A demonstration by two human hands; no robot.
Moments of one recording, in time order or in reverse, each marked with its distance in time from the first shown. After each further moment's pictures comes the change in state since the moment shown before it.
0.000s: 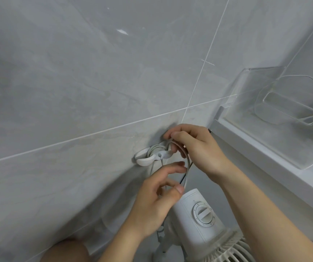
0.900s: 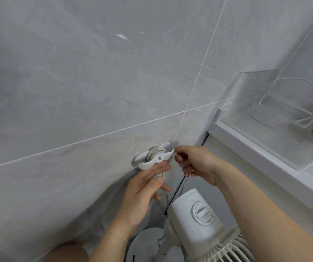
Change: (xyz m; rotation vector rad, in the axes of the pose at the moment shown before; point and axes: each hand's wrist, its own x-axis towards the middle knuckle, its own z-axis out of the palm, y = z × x) left_hand 0.008 -0.013 -0.018 -0.204 0.156 -0.117; right_hand 0.019 0.038 -0.010 0.012 -0.140 0.580
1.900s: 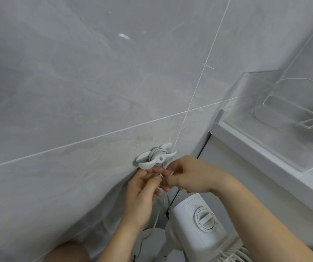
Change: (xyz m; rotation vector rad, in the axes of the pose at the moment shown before) left_hand 0.005 -0.014 0.010 -0.112 0.196 0.115; right_hand -0.020 0.005 0.016 -0.640 -0.123 -0.234
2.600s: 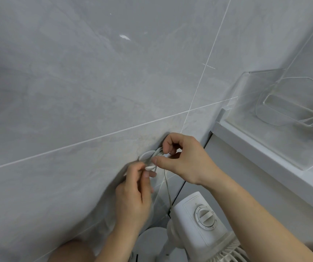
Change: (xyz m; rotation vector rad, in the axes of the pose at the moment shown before) left_hand -0.006 0.000 -0.022 0.701 0.202 0.493; right_hand 0.001 -0.025 0.008 0.307 0.473 -0.349
